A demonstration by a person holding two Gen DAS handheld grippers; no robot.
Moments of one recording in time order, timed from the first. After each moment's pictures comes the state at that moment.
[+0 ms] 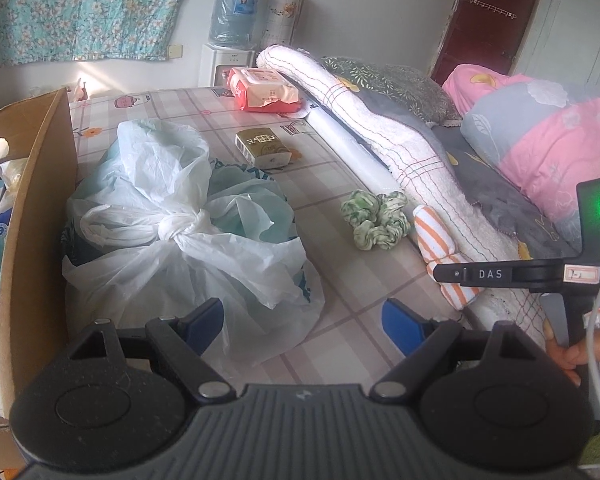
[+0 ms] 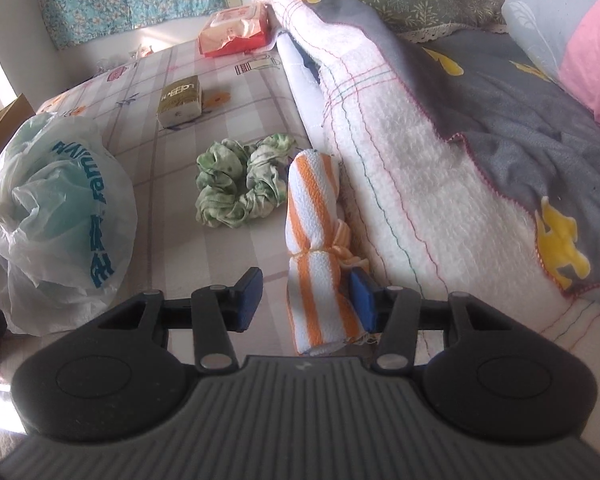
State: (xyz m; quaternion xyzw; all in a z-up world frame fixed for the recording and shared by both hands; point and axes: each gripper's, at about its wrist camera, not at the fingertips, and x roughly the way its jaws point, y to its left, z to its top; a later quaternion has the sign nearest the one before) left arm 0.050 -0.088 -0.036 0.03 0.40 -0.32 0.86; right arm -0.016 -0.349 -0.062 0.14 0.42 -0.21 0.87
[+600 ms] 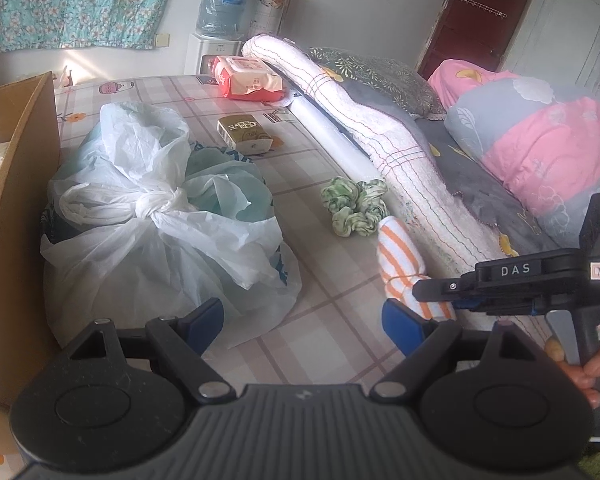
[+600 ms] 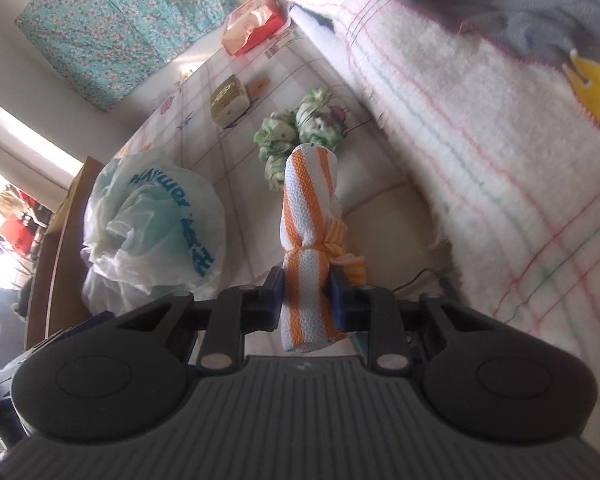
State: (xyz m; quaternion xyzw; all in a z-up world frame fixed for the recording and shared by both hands) left arm 0.044 -0.091 -0.042 0.02 0.42 -0.35 0.84; right arm -0.052 -0.353 -0.073 0.39 0.40 -0.09 0.83
